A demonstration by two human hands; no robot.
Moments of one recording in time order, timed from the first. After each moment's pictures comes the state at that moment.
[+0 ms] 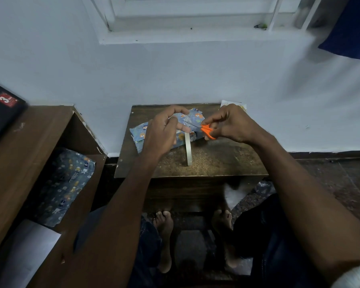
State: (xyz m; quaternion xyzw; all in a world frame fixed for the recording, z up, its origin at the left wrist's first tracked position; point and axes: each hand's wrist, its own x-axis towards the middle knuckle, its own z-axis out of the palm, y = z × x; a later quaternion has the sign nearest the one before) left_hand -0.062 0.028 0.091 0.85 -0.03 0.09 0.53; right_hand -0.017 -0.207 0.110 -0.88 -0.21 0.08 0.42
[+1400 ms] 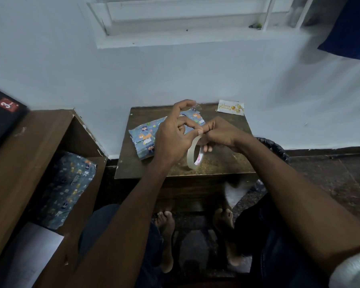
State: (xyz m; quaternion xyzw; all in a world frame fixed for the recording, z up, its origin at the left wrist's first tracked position) left_hand -0.076 -0.006 0.087 0.82 -0.11 0.16 0.54; right_hand -0.027 -0.184 0.094 -0.81 -0.12 0.24 0.52
